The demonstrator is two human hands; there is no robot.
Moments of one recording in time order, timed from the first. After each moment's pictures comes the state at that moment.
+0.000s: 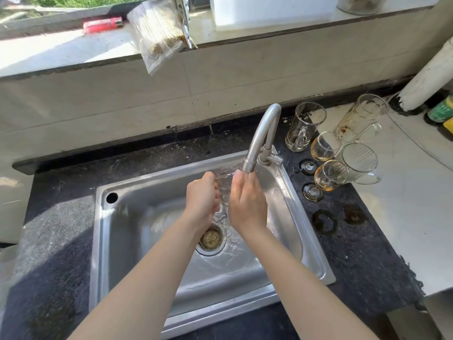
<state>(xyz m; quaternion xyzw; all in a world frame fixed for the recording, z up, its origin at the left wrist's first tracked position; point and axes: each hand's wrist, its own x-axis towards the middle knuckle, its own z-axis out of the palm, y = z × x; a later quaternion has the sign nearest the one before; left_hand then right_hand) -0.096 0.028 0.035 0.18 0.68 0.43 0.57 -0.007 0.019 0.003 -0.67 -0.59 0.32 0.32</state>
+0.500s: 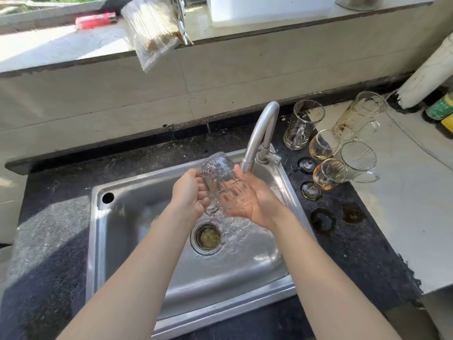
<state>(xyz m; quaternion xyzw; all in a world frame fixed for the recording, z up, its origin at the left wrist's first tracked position) -0.117 0.045 0.027 0.01 0.63 0.46 0.62 0.033 0.046 0.001 -0.43 -0.25 0.82 0.29</state>
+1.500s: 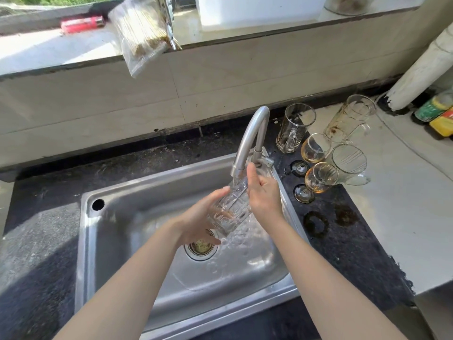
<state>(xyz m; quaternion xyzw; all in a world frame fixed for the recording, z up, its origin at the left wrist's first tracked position) -0.109 0.020 0.011 0.26 0.56 0.19 0.76 0.038 0.042 0.008 -0.62 -0.44 0.50 0.42</state>
